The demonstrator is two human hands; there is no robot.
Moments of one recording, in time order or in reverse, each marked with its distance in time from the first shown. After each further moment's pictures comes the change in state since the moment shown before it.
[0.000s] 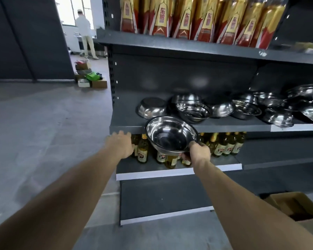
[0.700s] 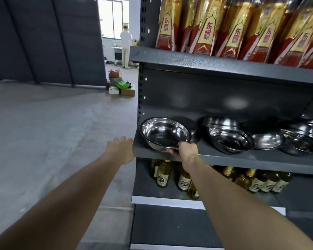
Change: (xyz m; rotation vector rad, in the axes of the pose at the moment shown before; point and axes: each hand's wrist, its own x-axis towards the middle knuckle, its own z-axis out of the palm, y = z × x) left_hand 0.077 -0.078 -0.015 -0.027 0.023 -0.145; right_hand 0.075 -0.025 0.176 0.008 -0.280 0.097
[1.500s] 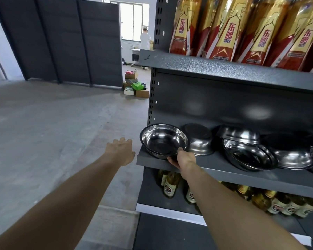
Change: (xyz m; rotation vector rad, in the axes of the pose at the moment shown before) left_hand 0.032 -0.021 -0.002 -0.011 -0.015 -0.102; right_hand 0.043 0.011 0.035 -0.086 -0.060 0.093
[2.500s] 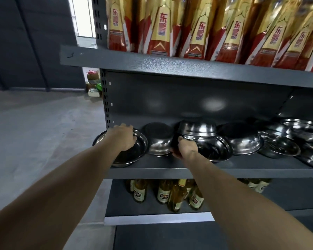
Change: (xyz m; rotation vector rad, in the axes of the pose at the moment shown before) left_hand 0.073 0.137 -0.046 0.001 0.094 0.225; right_hand 0.050 -0.082 -0.113 -0.051 0.165 -0.118
